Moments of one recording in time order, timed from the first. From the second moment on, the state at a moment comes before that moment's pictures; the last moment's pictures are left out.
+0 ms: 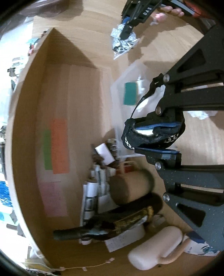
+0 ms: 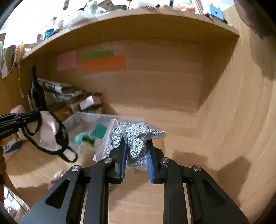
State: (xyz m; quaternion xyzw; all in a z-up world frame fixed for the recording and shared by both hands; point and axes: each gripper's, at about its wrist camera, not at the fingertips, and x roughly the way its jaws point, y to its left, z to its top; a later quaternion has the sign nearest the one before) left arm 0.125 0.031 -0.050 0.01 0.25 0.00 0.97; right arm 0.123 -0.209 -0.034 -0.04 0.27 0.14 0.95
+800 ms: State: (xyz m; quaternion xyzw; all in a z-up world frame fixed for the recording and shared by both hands) left arm 0.222 0.023 -0.104 0.01 0.33 0.02 0.94; right arm 0.193 -0.137 -0.088 -0.08 0.35 0.21 0.91
